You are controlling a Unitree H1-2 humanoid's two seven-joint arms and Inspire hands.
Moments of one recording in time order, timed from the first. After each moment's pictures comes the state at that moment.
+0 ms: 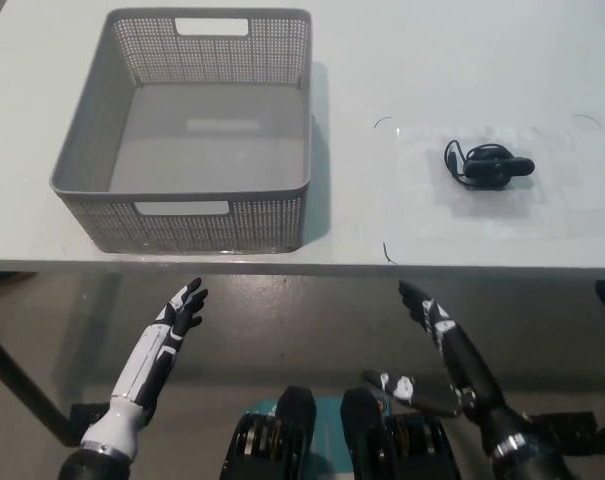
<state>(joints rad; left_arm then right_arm) -0.10 0.18 -0.07 0.14 0.06 -0.19 -0.08 -0.10 -0.10 0.19 0.16 -0.10 -0.18 0.09</state>
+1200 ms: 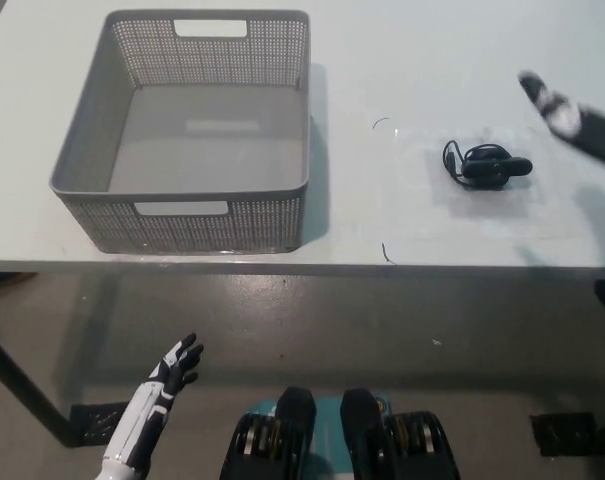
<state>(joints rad) 0.05 0.17 -0.07 0.09 0.04 -0.21 -0.10 -0.63 -0.34 -0.02 -0.13 -0.41 0.09 0.07</state>
